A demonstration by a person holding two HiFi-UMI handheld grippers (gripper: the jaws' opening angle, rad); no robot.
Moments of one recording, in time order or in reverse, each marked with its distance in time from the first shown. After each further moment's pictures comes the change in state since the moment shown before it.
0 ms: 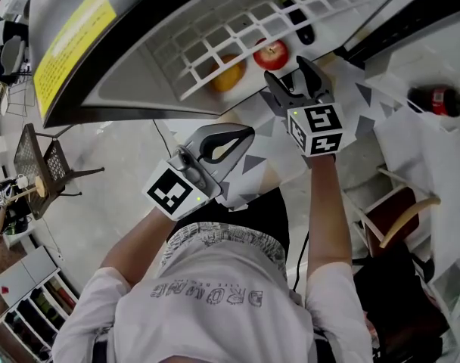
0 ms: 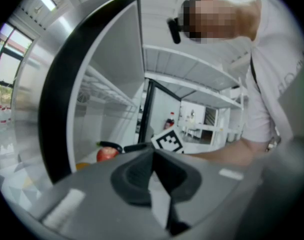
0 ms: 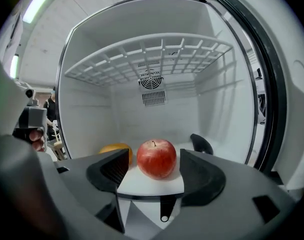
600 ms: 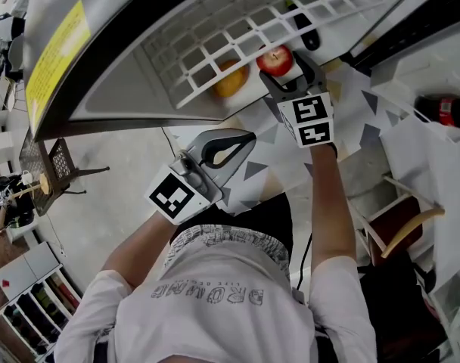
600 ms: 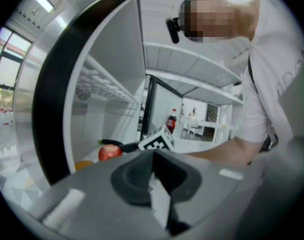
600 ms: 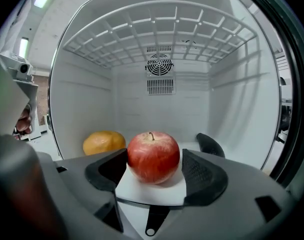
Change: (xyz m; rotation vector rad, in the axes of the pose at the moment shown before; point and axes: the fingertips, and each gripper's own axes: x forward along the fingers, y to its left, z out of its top) left arm 0.008 0.006 -0.012 0.008 0.028 0.024; right arm 0.041 -0.005 -0.019 -0.146 0.067 0.032
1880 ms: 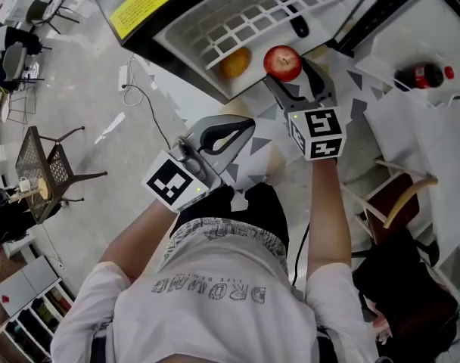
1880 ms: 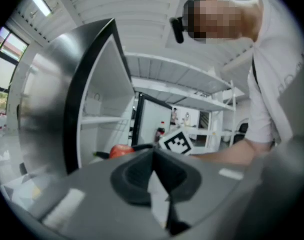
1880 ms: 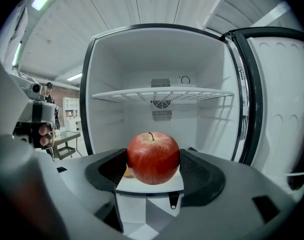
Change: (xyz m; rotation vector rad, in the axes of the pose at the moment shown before) left arm -0.055 -0.040 0.055 0.031 -0.068 -0.065; right arm -0.106 0.044 0.063 0.067 -0.080 -0.115
